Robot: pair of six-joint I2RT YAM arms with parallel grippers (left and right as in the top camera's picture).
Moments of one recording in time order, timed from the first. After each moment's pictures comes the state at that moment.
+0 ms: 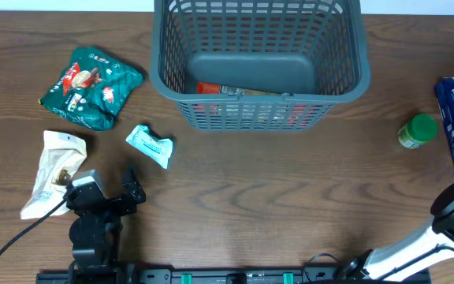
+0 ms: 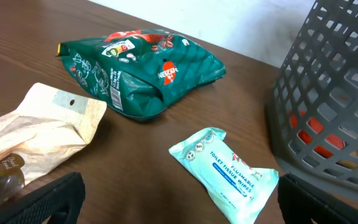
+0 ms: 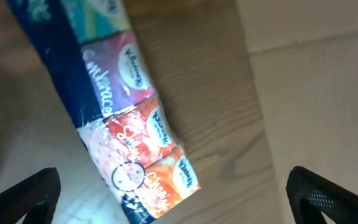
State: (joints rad) left arm 0.01 0.03 0.11 -0.37 -0.09 -0.31; right arm -0.71 1.99 1.68 -0.78 0.29 -0.51
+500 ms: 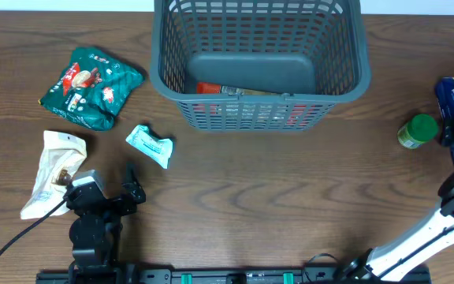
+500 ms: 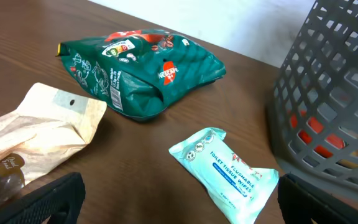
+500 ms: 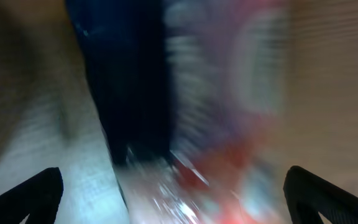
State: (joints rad) left arm 0.01 0.03 0.11 -0.37 -0.09 -0.31; right arm -0.73 2.20 1.68 -0.77 0.16 -0.60
